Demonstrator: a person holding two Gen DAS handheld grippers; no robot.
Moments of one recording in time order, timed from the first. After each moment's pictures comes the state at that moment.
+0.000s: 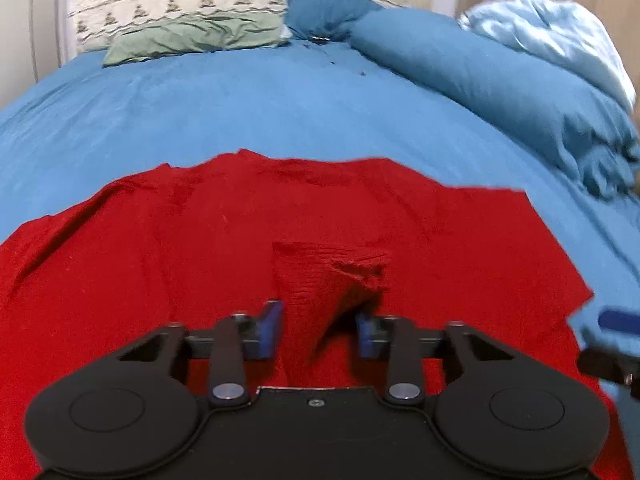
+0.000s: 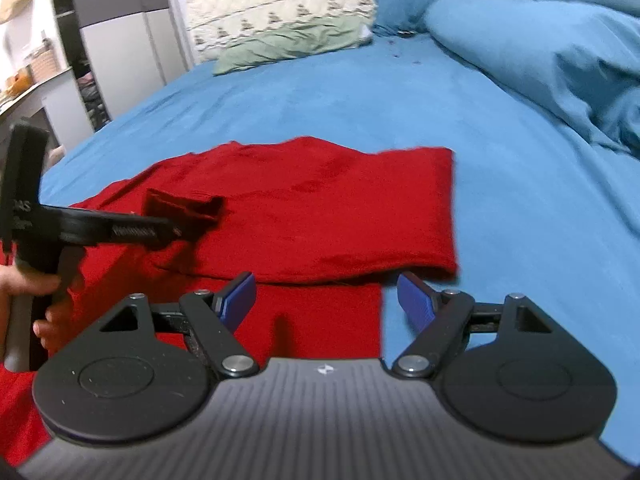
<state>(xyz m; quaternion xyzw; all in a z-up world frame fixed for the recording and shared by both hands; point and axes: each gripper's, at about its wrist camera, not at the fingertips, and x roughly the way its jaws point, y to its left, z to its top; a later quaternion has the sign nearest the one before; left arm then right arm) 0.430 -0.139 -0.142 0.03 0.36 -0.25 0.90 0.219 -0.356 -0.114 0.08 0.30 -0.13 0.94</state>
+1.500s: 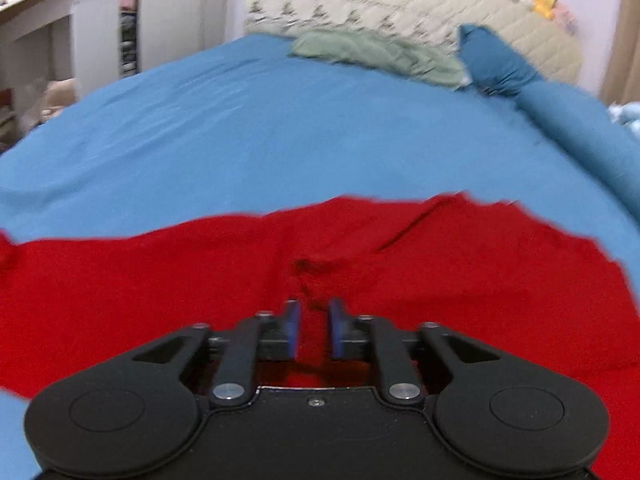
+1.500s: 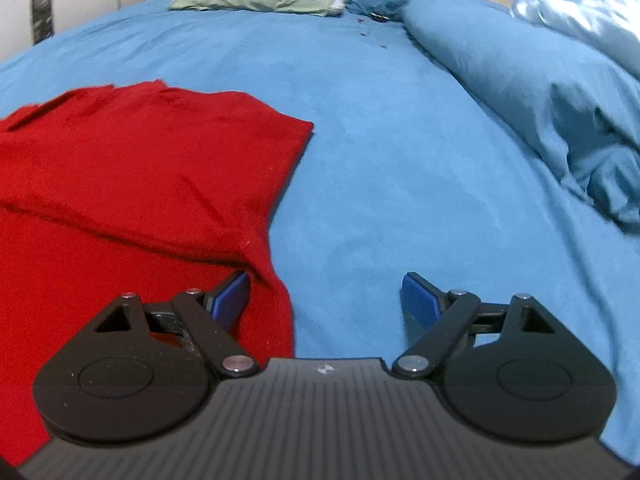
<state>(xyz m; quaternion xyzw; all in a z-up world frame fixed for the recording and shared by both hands) 0.446 0.085 -0.138 -0.04 0.36 -0.06 0.93 0.287 -0.354 -0.143 -0.07 0.37 -0.21 0.90</state>
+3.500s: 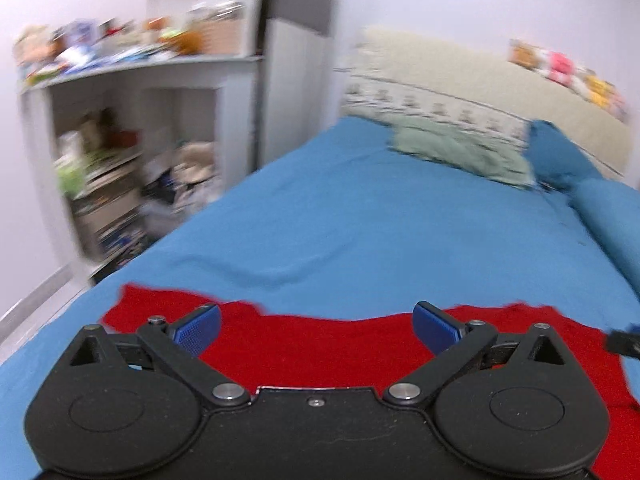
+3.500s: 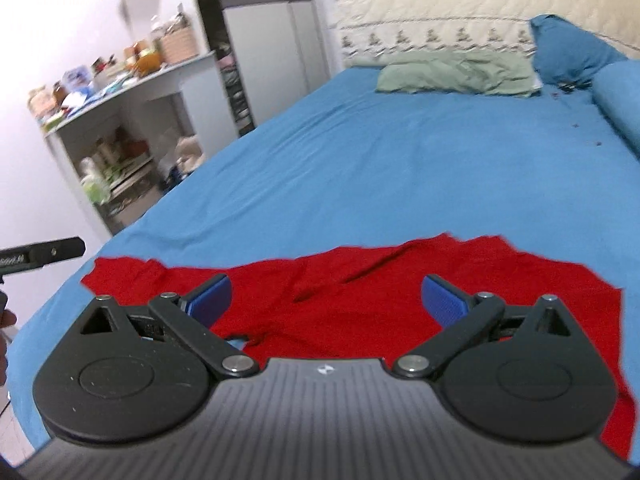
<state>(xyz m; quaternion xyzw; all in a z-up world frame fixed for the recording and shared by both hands) 0.338 0.268 -0.005 -0.09 0.28 0.05 0.95 0.371 -0.074 -0.012 0.03 0.31 0.04 0.95</state>
